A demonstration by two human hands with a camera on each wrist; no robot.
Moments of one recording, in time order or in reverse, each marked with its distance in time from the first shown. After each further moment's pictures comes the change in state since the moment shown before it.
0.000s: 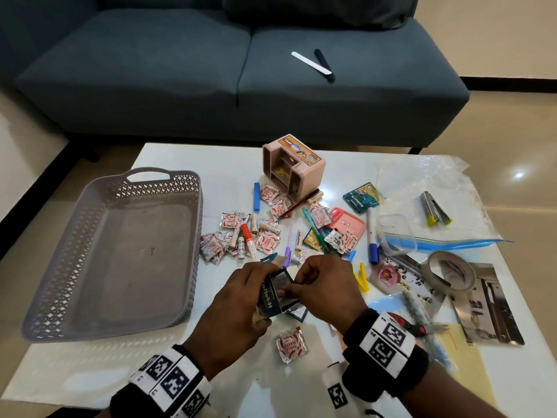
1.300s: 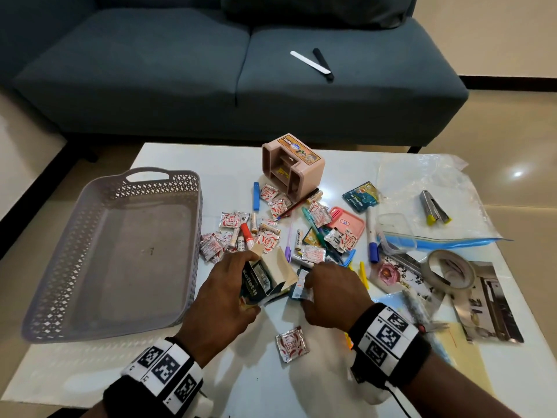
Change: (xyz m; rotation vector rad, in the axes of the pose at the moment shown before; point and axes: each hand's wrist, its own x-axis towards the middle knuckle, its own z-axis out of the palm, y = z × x) left_hand 0.004 -0.016 -0.010 -0.058 0.113 -0.104; right_hand 0.011 0.023 -0.001 -0.768 -0.220 -0.235
